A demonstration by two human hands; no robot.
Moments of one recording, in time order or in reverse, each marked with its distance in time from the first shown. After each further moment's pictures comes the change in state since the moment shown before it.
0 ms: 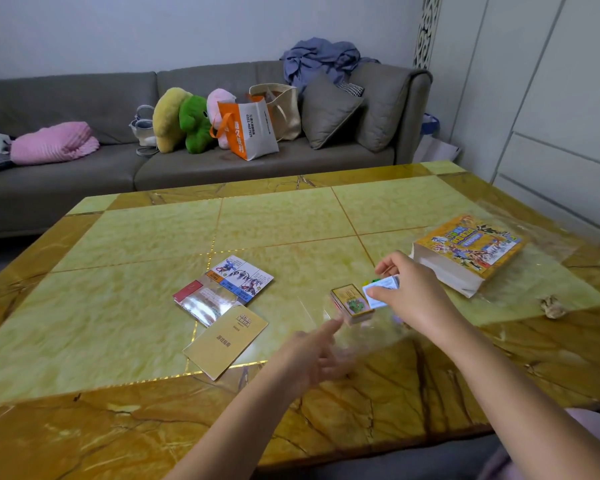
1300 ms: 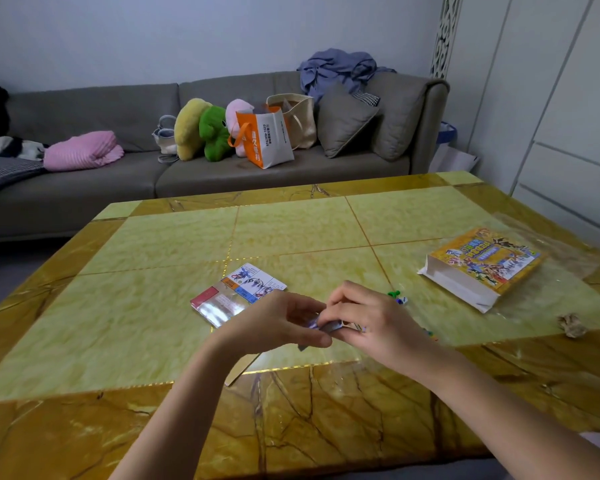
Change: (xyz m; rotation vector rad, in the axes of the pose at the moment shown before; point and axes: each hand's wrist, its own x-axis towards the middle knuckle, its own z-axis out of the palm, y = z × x) left_hand -0.035 0.071 -0.052 0.783 -0.317 0.459; right_hand -0.015 -0.030 0.032 0.060 -0.102 -0.916
